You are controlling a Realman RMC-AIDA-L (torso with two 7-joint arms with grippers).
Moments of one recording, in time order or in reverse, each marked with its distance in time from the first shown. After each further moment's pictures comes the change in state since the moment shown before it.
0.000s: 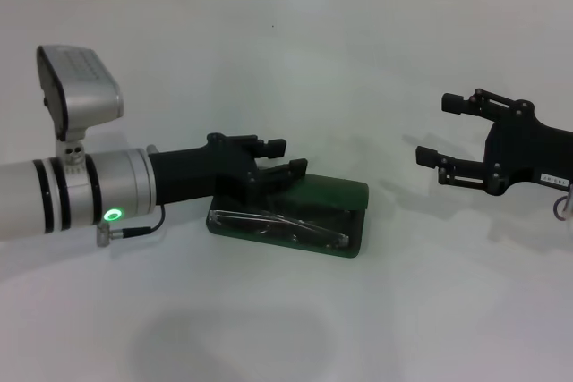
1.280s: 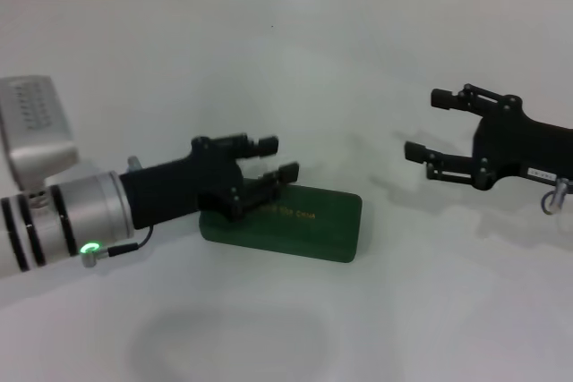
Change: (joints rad) left arm 0.098 -0.004 -0.009 -0.014 -0.142 0.119 0.269; right arm 0.017 0.015 0.004 -0.004 -0.008 0.014 0.001
